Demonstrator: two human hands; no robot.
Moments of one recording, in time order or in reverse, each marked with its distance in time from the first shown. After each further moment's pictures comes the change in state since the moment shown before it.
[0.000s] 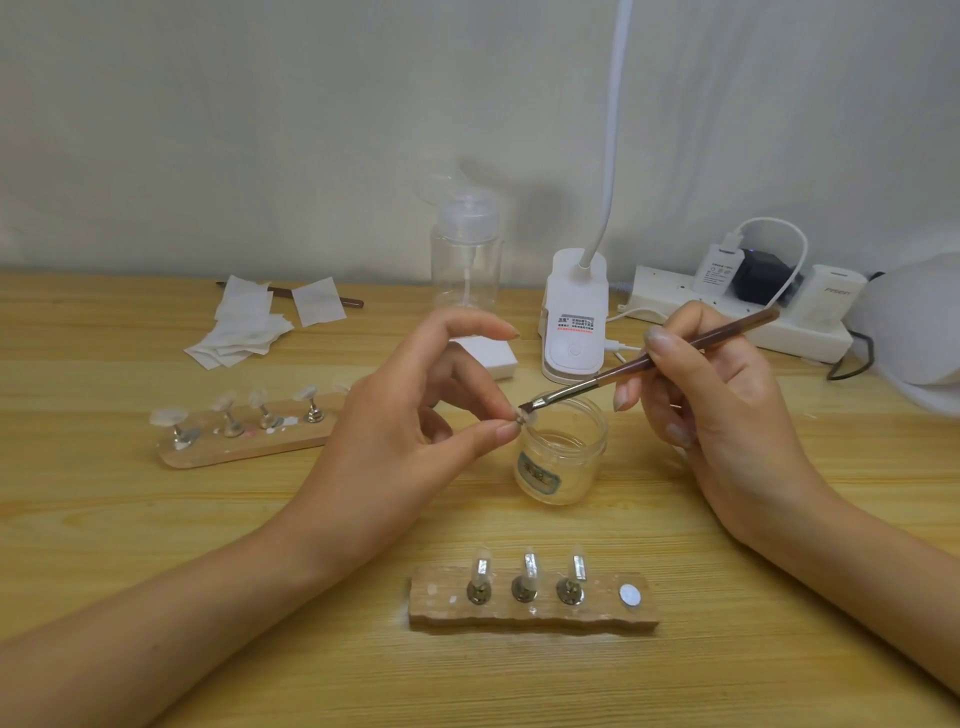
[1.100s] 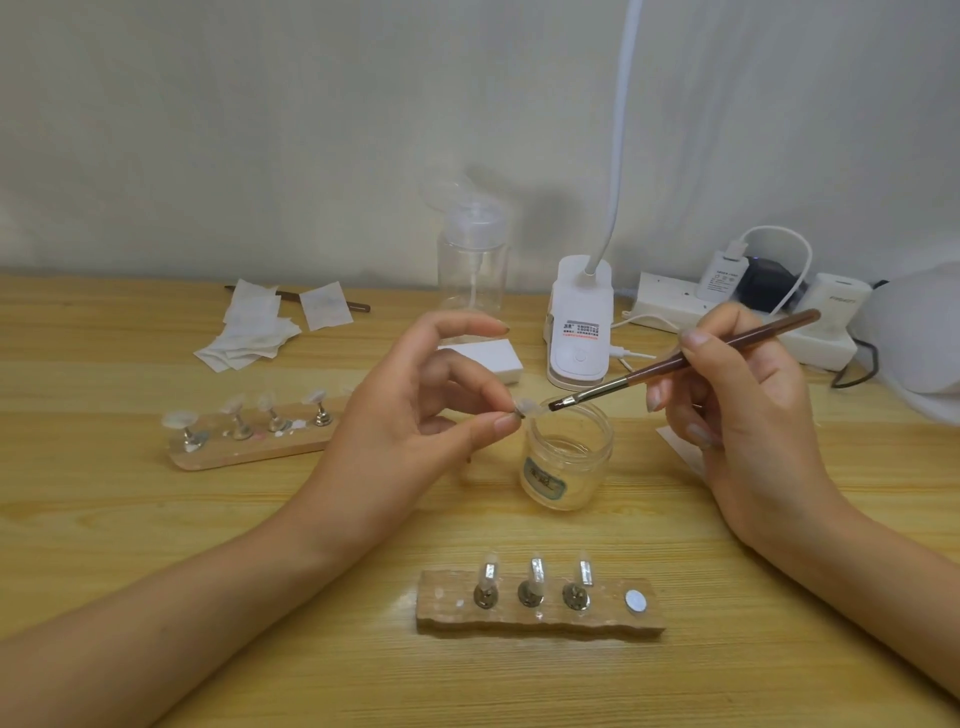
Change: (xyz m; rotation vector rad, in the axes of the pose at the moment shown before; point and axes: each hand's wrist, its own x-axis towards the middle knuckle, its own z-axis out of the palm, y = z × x) left_hand 0.003 -0.003 -0.003 -0.218 0.010 -0.094; right_hand 0.000 0.000 -0.005 0.048 0.110 -0.032
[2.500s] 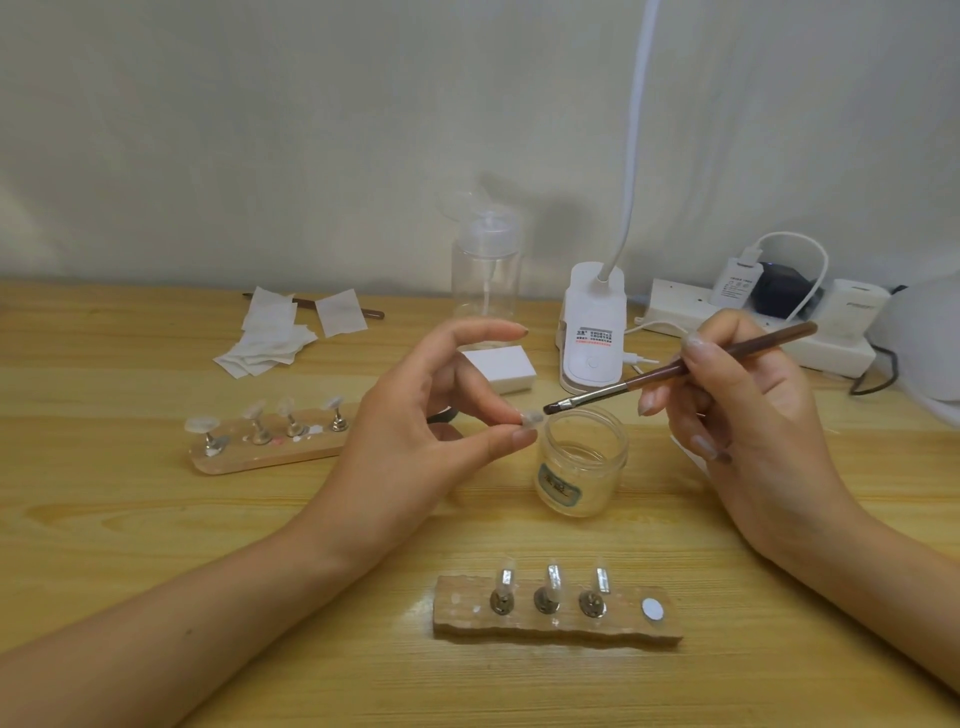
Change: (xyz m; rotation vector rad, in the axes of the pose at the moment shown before) left_hand -0.001 0.001 -0.001 0.132 0.055 0.035; right_hand -0.001 -0.003 0.006 0.033 -0.122 0.004
